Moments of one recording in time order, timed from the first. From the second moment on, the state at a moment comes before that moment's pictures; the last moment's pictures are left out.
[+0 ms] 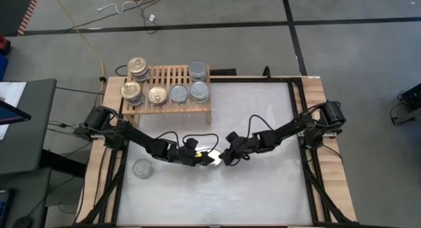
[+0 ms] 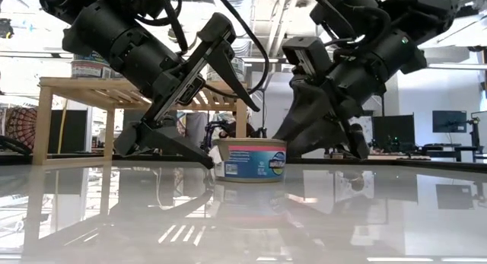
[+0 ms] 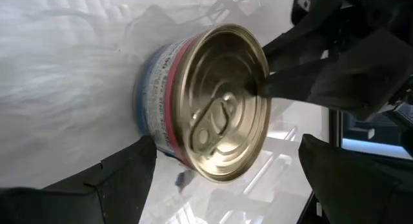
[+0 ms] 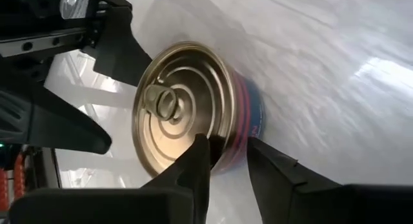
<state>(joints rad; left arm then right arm) -0.30 1.74 0.82 0.33 -0.30 -1.57 0.18 1.72 0.74 0.29 0.08 1.08</state>
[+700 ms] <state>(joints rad) -0.30 1.74 0.82 0.33 -0.24 -1.72 0.17 1.72 0.75 0.26 0.08 1.06</state>
